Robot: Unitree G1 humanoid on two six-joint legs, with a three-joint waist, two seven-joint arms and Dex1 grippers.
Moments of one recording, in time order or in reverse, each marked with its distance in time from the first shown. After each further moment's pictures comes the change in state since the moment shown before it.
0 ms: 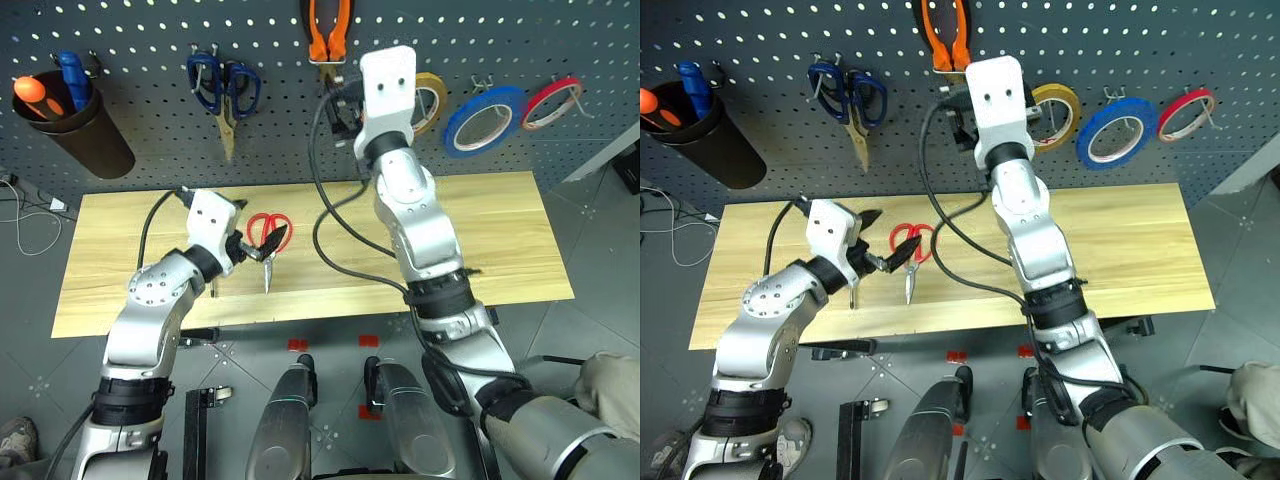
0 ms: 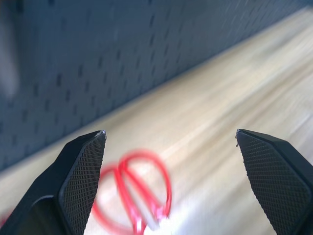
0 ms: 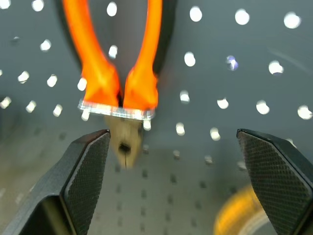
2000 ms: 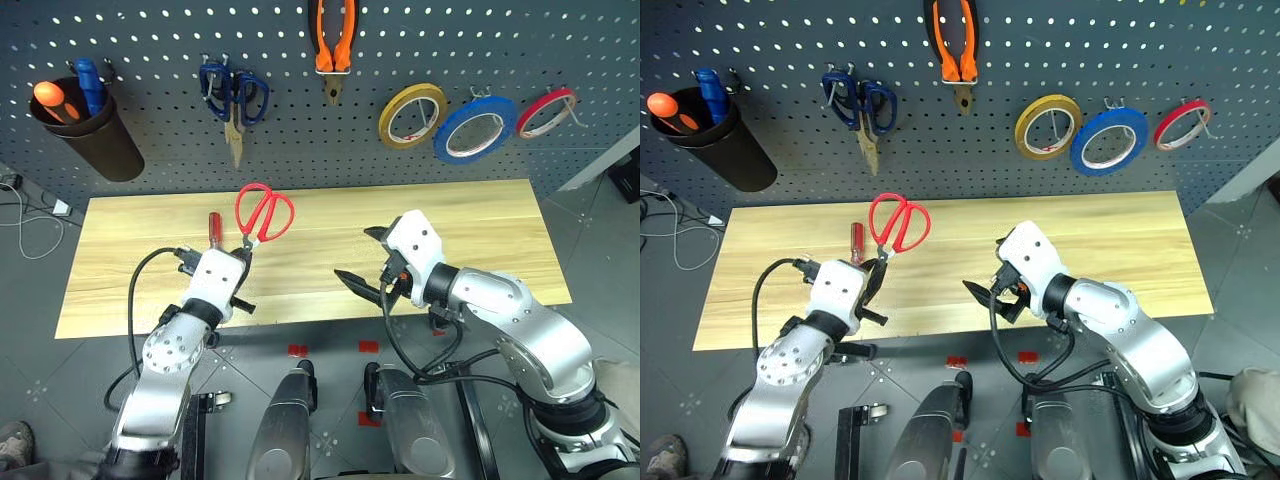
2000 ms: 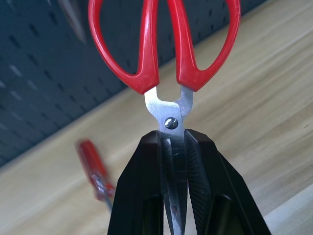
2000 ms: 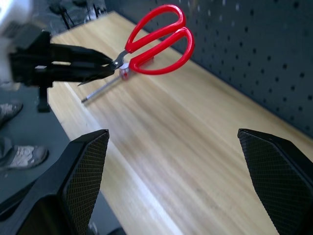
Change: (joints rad) left arm 0.375 -0.080 -0.049 -0.216 0.349 -0.300 0.266; right arm 0.478 -0.538 0.137 -0.694 0.419 0.439 0.446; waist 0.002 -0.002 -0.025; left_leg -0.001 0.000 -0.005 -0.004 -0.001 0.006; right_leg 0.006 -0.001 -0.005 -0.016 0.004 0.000
